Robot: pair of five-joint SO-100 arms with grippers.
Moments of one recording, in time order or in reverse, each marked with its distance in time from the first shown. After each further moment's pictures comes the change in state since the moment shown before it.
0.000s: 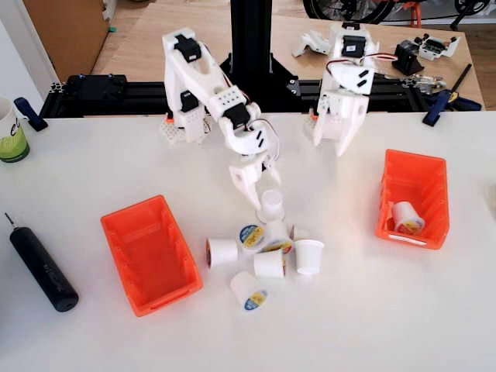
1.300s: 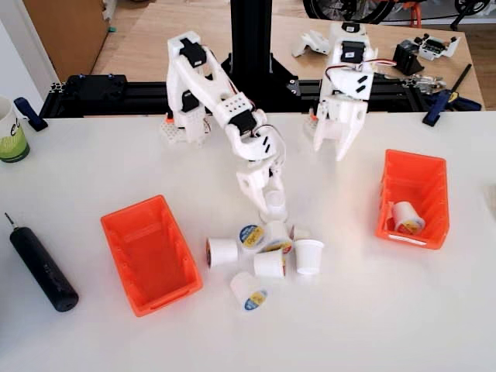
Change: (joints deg) arm 0 -1.8 -3.0 -1.9 -3.3 1.7; arm 1 0.0 0.2 3.5 -4.9 0.8
